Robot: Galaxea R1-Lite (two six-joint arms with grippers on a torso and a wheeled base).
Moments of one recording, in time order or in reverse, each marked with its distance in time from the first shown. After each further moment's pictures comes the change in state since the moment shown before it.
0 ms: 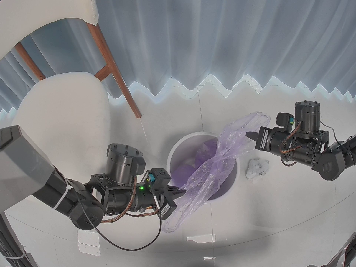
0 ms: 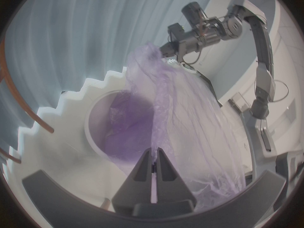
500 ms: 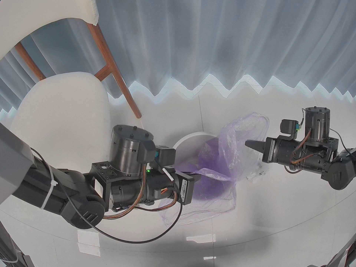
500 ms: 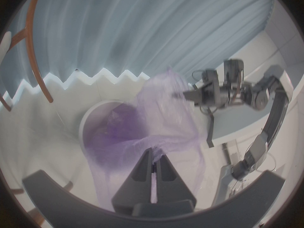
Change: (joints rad) left arm -0.097 -0.085 -0.117 0.086 0.096 -0.511; right arm 0.002 -0.084 0.113 -0.031 0.164 -0.065
